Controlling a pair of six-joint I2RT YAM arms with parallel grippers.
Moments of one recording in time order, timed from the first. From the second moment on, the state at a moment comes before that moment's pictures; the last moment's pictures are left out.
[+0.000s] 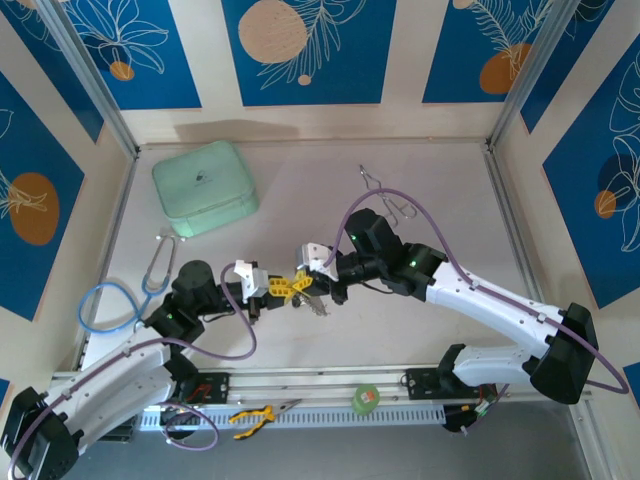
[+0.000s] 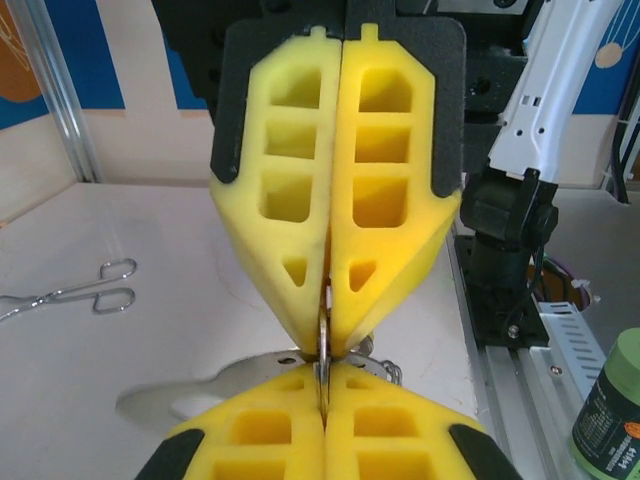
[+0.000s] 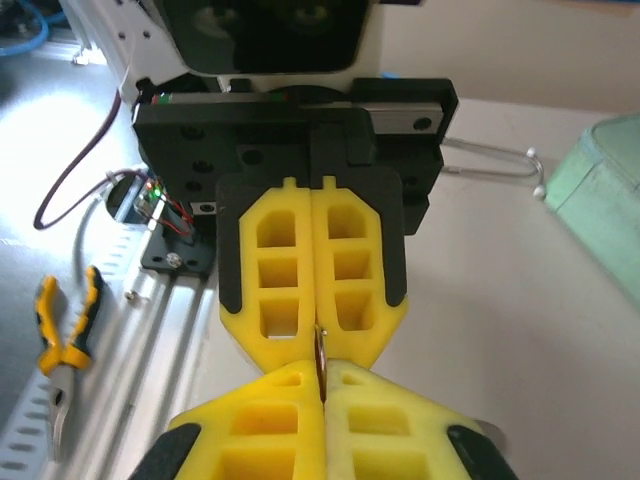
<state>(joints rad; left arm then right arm) -0.67 0.73 0.36 0.27 0.73 0.11 0.91 1.20 1.01 -0.39 -0.62 -0.45</state>
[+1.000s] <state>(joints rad) -0.67 0.71 0.40 0.13 0.71 0.22 0.90 1.20 1.05 -0.49 -0.52 -0.45</state>
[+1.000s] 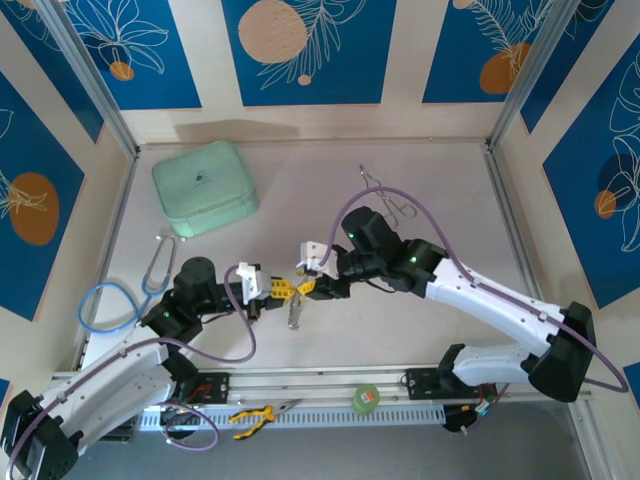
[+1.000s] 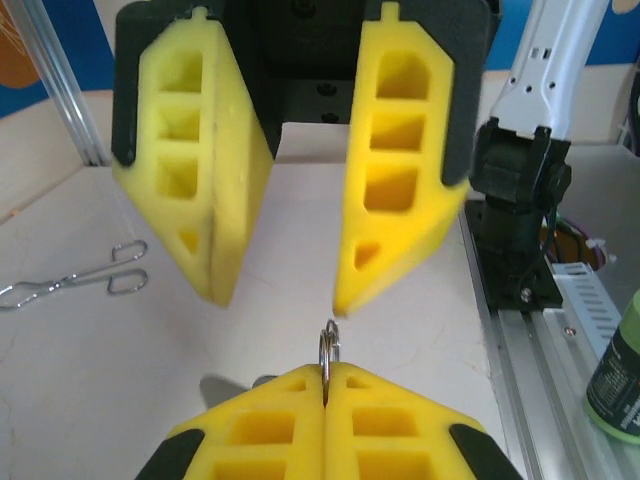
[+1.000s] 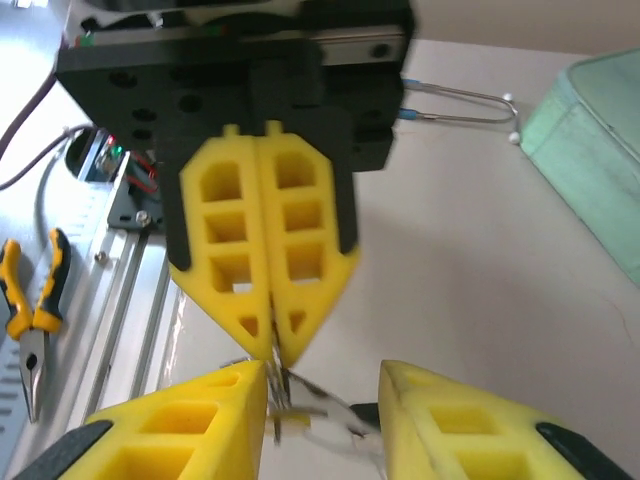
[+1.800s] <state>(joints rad) -0.67 0.71 0.35 0.27 0.70 0.18 0.90 1.12 0.89 -0.33 -0.51 -0.21</state>
